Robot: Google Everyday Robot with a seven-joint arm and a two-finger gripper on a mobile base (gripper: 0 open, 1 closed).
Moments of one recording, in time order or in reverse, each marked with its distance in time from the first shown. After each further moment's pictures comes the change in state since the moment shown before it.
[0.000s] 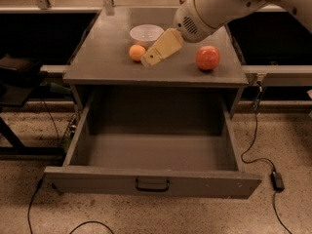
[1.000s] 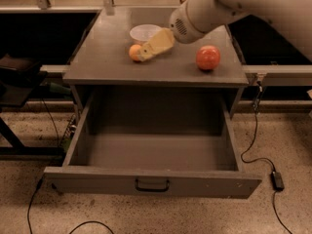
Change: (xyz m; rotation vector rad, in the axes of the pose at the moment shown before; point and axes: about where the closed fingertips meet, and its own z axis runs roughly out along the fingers) arm -0.001 -0.034 0.031 0.072 -0.028 0.142
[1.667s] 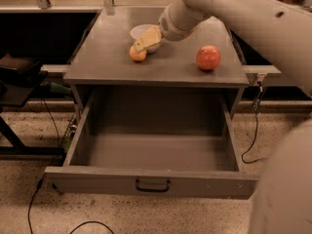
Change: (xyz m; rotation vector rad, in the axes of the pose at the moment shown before) arm -0.005 -0.056 0.075 0.144 0.109 0.240
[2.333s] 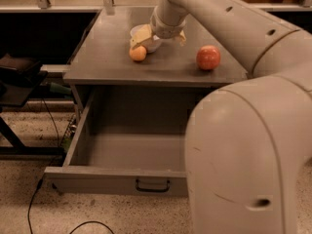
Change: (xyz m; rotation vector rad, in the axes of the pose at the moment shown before) arm -0.012 -0.018 0.053 0.064 0.154 0.203
